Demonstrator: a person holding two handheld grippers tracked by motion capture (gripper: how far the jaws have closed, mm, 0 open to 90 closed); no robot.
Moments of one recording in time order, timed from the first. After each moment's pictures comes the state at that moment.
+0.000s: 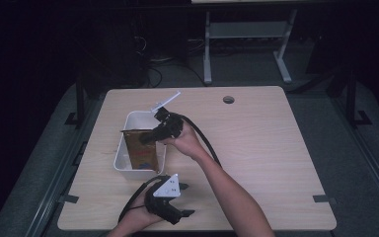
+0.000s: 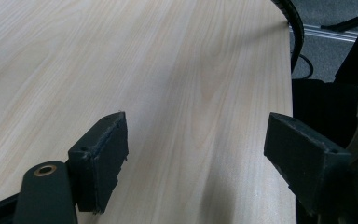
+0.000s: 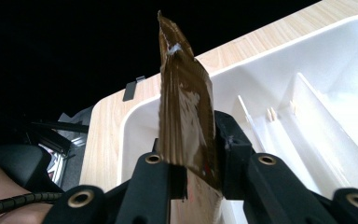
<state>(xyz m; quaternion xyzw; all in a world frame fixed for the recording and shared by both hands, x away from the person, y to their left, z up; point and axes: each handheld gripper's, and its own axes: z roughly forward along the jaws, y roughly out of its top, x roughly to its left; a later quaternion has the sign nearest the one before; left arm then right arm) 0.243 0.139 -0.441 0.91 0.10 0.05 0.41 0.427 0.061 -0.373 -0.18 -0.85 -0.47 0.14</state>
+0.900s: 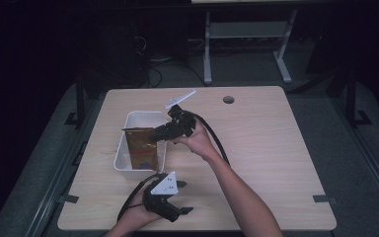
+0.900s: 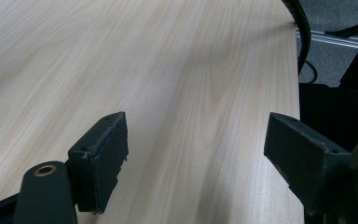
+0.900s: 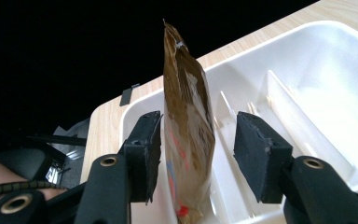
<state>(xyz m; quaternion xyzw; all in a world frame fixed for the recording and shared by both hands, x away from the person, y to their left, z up) 0.247 0.145 -0.439 0.90 0.11 0.05 0.42 0.425 0.025 -0.366 -0.20 -0.84 -0.49 0.12</state>
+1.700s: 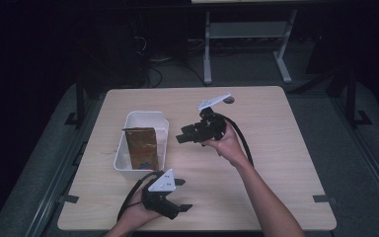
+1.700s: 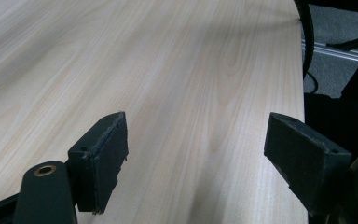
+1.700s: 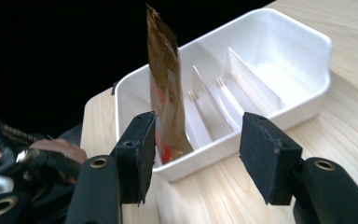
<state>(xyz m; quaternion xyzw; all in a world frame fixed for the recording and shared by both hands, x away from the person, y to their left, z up) 0.251 0.149 -0.438 0.89 0.13 0.05 0.43 0.409 -0.059 -0.366 -0.24 -0.82 -0.51 0.10</state>
